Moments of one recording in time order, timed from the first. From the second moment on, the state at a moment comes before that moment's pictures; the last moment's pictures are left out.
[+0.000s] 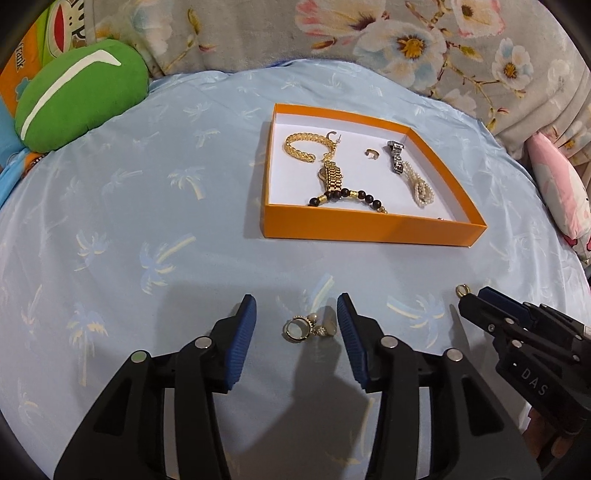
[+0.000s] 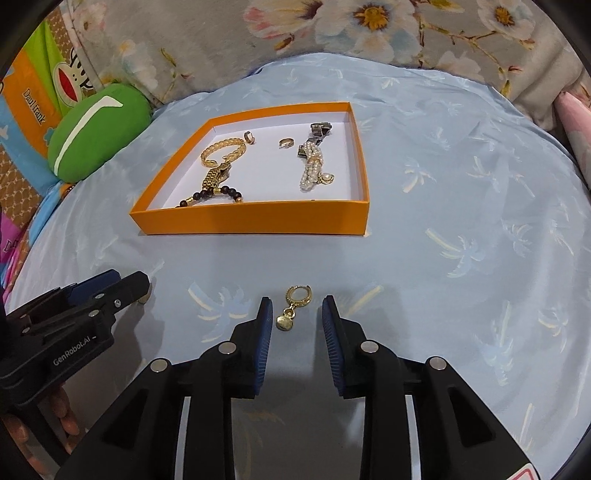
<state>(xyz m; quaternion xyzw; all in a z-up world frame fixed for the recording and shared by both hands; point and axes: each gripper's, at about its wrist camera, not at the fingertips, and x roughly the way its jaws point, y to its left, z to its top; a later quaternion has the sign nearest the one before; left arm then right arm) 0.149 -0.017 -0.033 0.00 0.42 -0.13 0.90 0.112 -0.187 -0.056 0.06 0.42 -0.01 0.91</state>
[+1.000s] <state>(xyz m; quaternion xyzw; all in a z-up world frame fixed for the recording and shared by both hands) 0.133 -0.018 -0.034 0.00 0.41 -0.15 0.90 0.106 -0.178 -0.054 0.04 0.41 -0.02 0.91</state>
